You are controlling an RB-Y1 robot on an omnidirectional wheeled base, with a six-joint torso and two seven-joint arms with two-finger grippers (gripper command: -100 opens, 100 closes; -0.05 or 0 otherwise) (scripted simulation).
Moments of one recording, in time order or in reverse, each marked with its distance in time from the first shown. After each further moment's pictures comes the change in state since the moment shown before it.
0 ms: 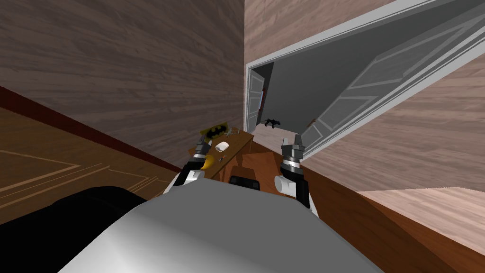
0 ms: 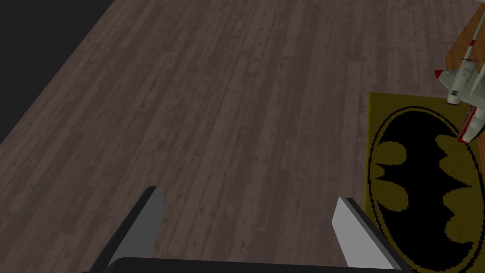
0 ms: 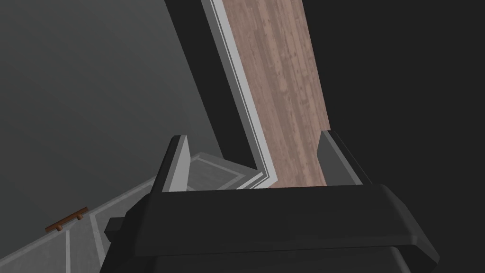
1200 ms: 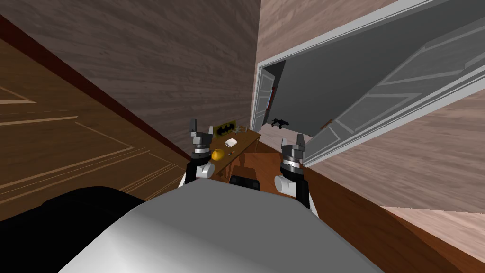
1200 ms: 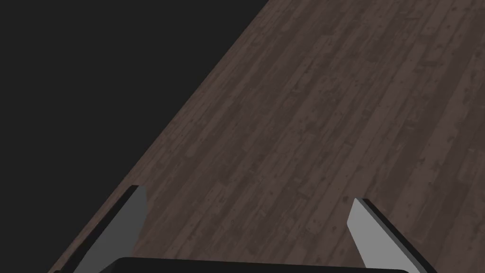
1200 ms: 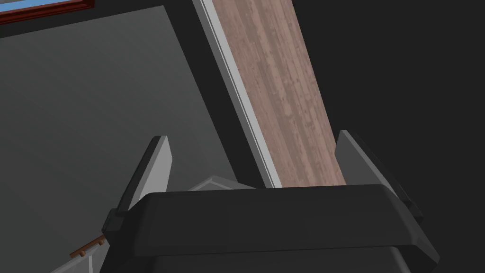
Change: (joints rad) left arm -0.139 -0.182 -0.144 -0.151 -0.143 -0.232 -0.070; right arm 0.000 0.000 0.000 0.000 0.000 0.000 0.000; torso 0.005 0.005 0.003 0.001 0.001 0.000
